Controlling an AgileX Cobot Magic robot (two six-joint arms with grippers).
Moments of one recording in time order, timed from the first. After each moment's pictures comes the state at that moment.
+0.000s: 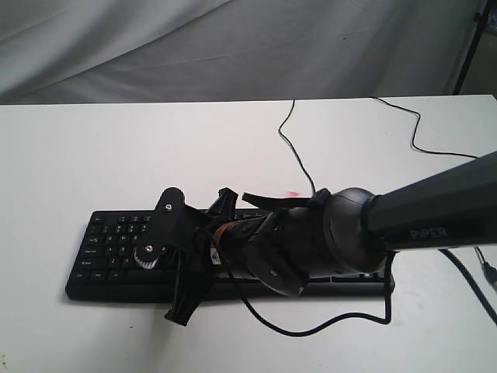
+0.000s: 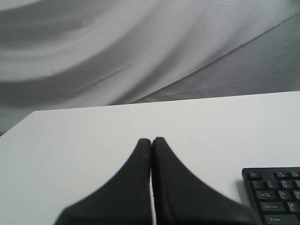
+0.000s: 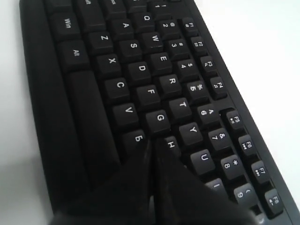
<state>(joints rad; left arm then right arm) 0.13 0.00 -0.01 0.03 0.19 0.09 0.60 2.04 -1.07 -0.08 -0.13 -0.36</state>
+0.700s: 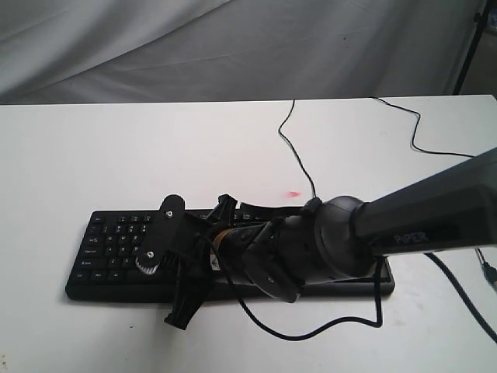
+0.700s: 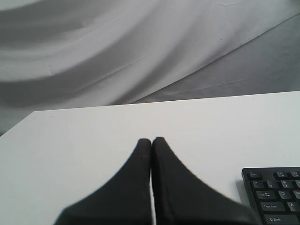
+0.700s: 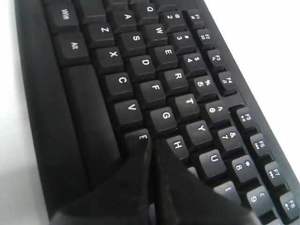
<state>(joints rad) 0.13 0.00 -0.01 0.03 0.19 0.09 0.60 2.08 -1.07 -0.08 -0.17 -0.36</state>
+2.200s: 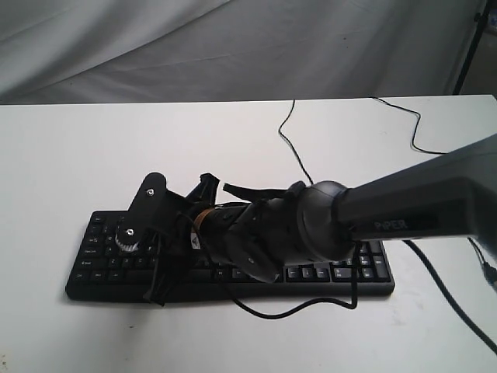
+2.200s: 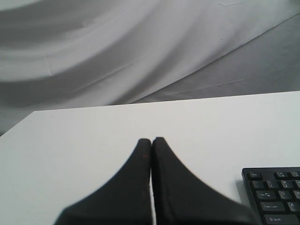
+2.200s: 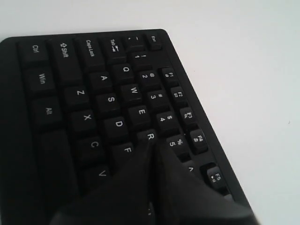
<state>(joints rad) 0.13 0.00 -0.01 0.03 0.19 0.09 0.60 2.11 -1.18 -0.09 -0.18 -0.37</state>
